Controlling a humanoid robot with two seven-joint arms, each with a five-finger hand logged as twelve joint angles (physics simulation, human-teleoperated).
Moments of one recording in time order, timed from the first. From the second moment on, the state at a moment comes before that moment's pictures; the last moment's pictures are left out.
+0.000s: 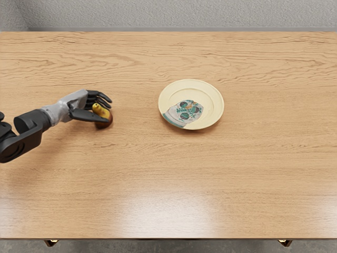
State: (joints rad) left arm -0.91 0.51 -0.10 -0.78 0.46 -0.24 -0.35; right arm -0.08 0.00 0.08 0.23 -0.12 0.15 0.09
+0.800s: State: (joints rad) left arm -0.95 0.52 -0.09 -0.78 0.45 -0.39 -0.35; right arm -0.08 0.00 0.08 0.23 -0.12 0.15 0.09
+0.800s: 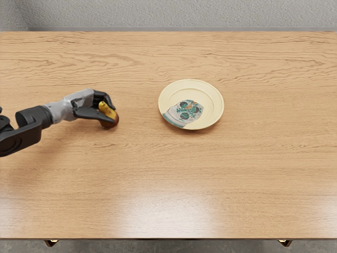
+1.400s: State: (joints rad) left arm -1.06 0.54 -0.10 -0.78 0.44 -0.50 -0.33; right arm -0.08 0.00 0.08 0.23 -0.12 0.15 0.09
